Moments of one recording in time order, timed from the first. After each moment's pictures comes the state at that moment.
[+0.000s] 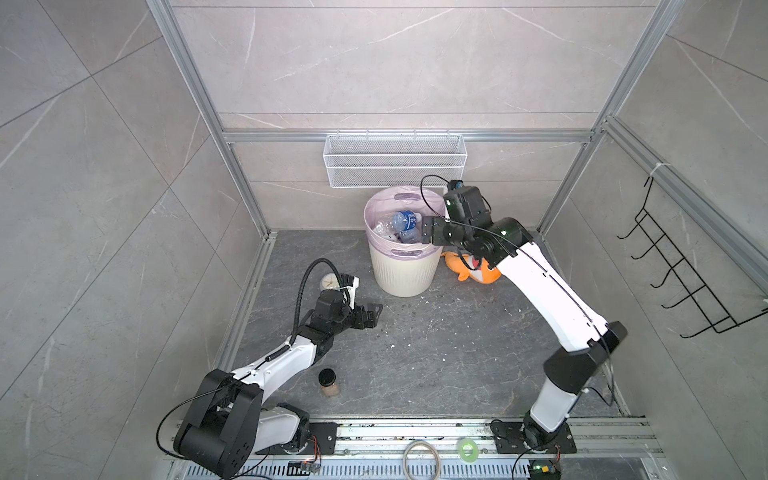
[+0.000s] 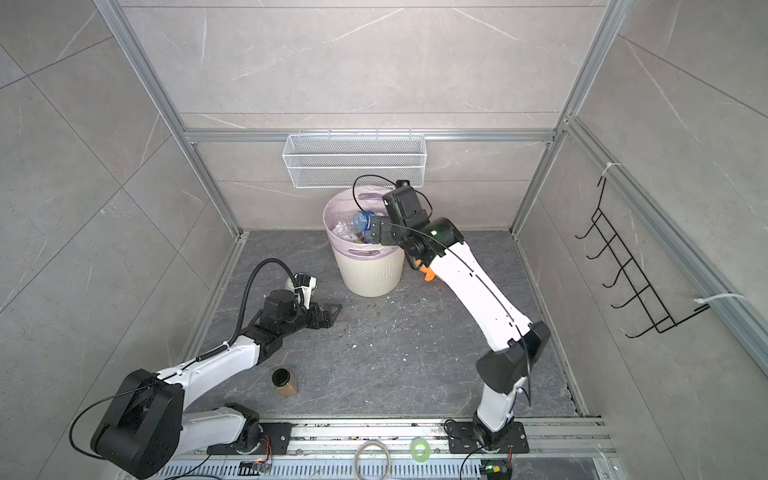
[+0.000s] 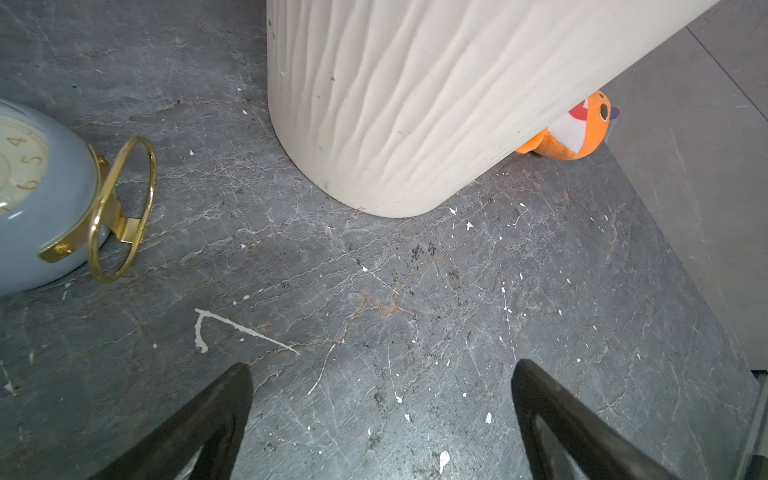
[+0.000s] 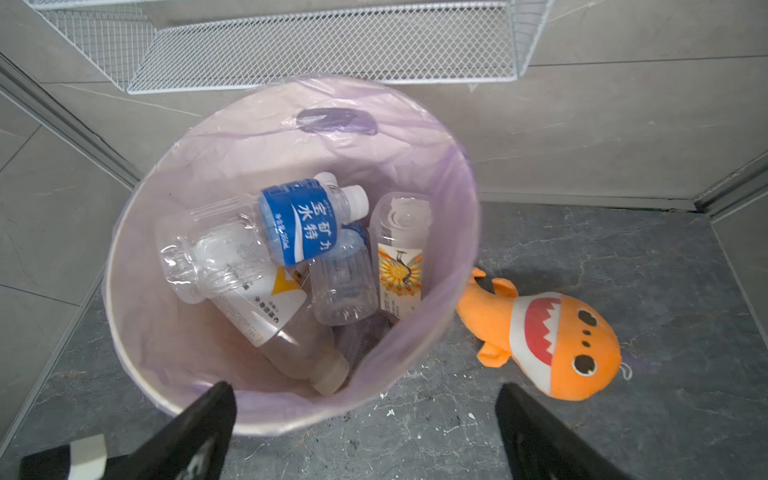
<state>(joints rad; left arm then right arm) -0.42 1.25 0.56 0.14 0.24 -0.34 0.61 1.72 2.00 -0.91 0.32 0.36</state>
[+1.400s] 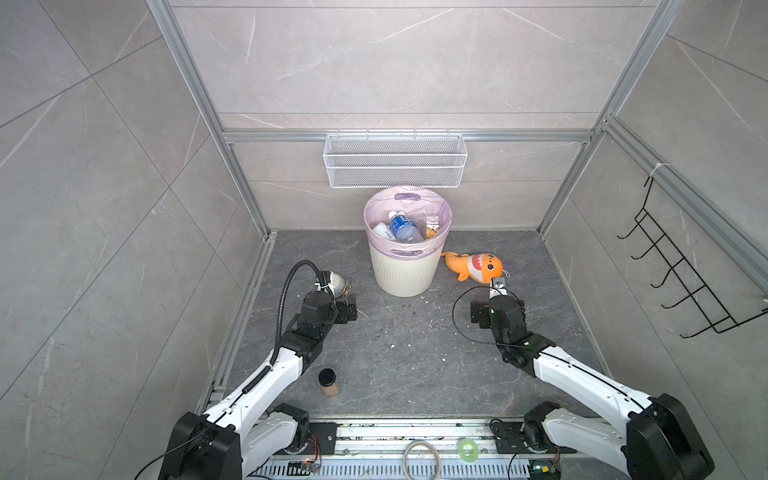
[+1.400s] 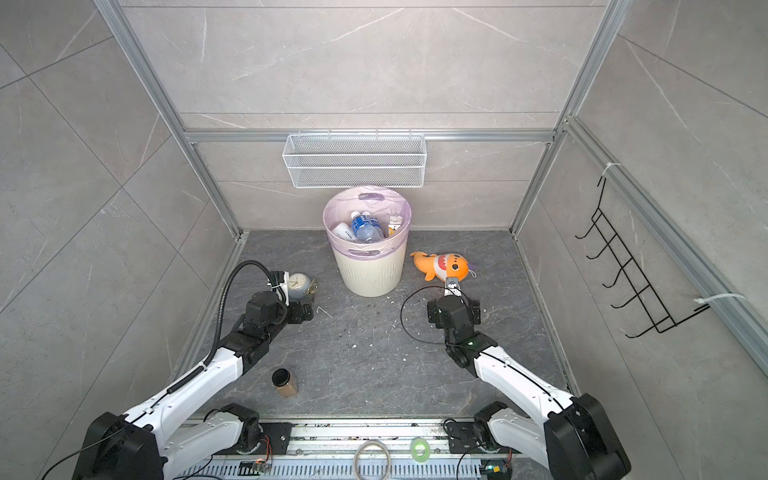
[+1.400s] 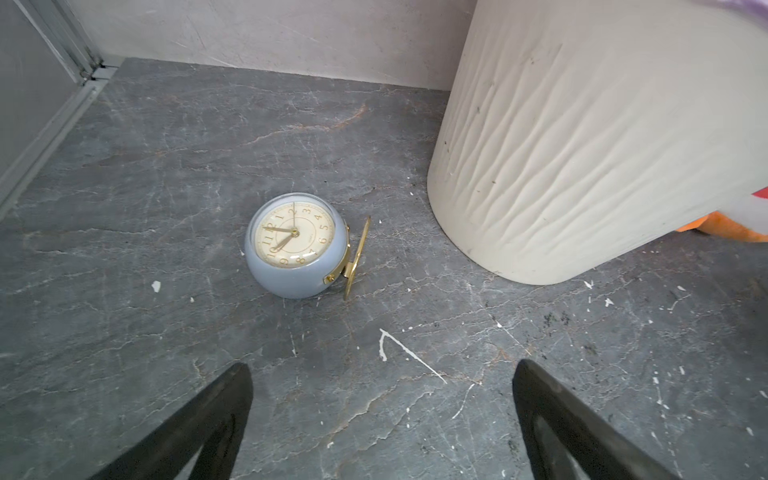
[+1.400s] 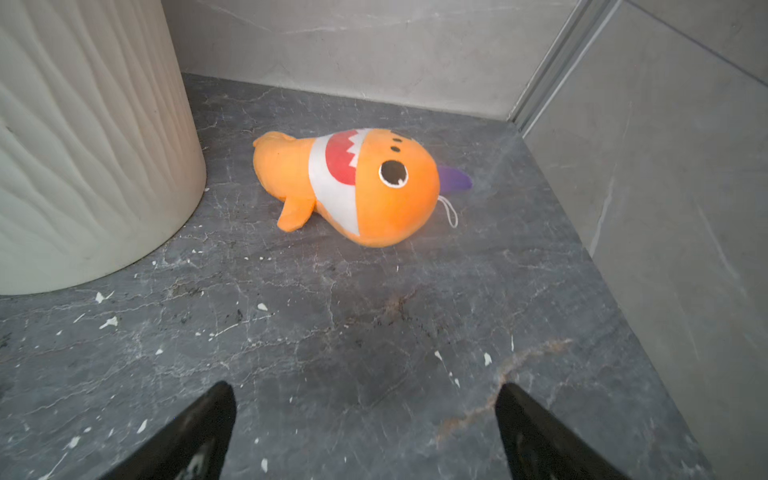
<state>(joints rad) -0.37 1.04 0.55 0.00 -0.15 -0.22 0.45 1.13 0.50 0.07 0.54 0.10</state>
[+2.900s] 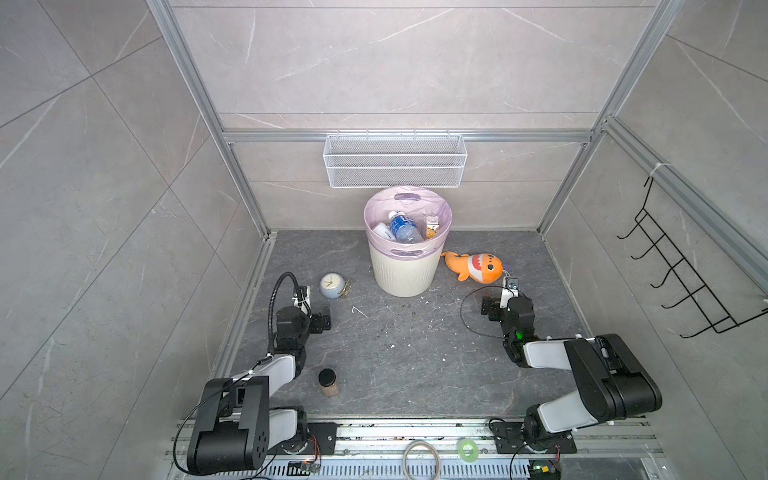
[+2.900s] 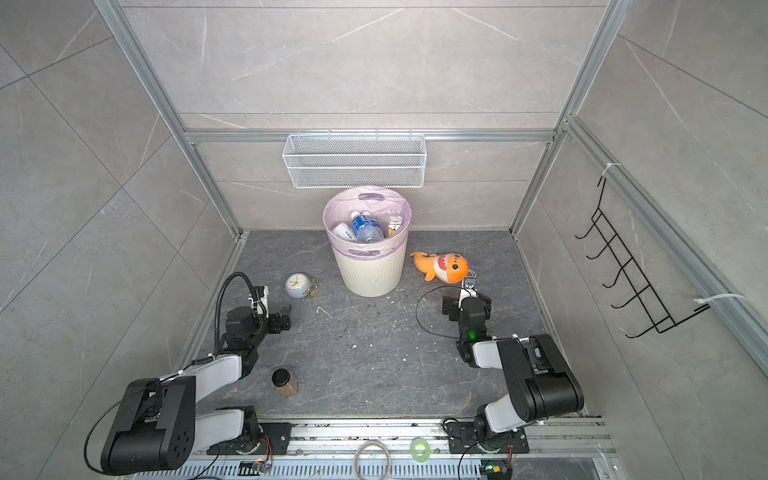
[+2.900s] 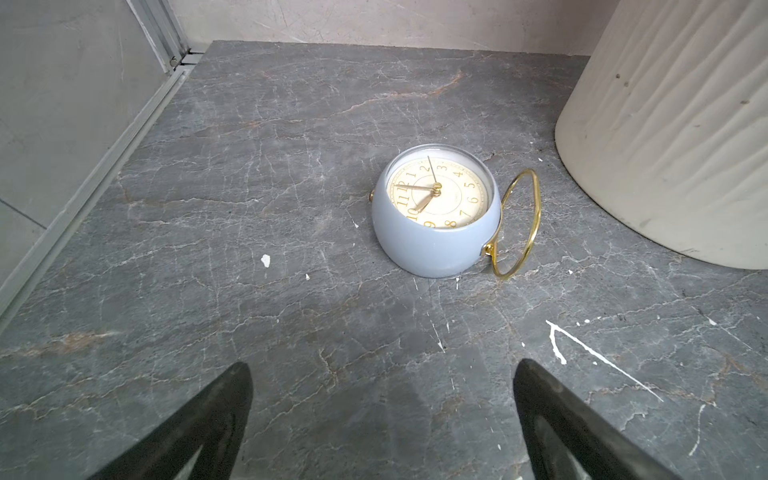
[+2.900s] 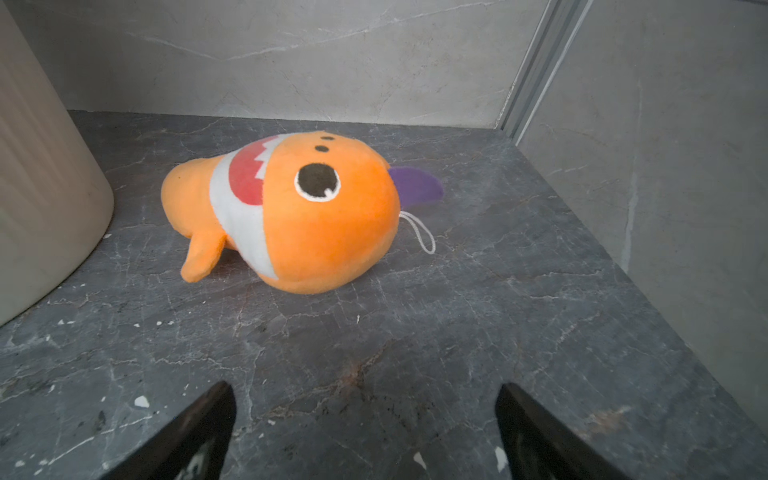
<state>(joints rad) 0.01 1.26 0.30 0.50 0.10 0.01 0.15 1.51 0.35 0.80 0.28 0.00</state>
